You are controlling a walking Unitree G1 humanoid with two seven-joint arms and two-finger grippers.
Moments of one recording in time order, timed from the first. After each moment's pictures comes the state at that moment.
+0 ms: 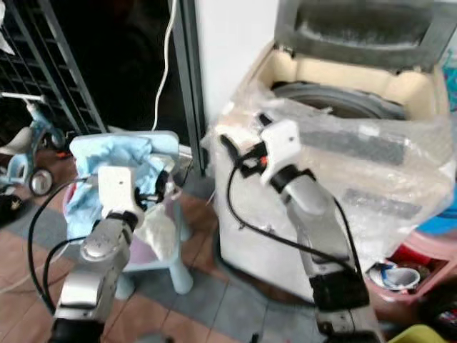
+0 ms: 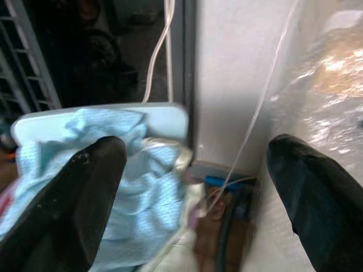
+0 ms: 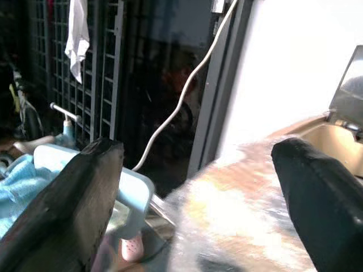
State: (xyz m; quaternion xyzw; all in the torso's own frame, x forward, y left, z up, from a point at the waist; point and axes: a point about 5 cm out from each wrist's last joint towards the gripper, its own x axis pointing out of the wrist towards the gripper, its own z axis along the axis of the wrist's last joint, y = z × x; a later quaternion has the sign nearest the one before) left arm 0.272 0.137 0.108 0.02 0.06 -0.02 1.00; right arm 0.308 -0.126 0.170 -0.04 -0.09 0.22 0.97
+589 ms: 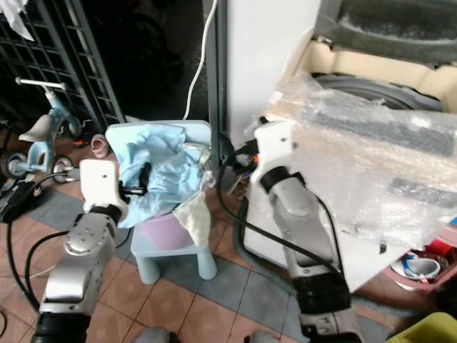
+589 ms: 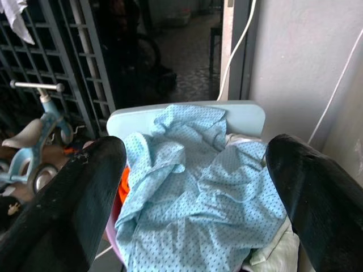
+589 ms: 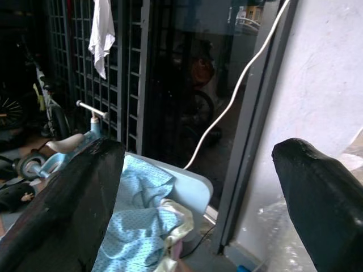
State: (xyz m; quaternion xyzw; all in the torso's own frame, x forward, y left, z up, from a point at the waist) left arm 0.274 0.145 0.110 0.01 0.05 -0.01 1.00; right arm 0.308 -0.107 0.168 -0.03 -0.07 0.21 0.98
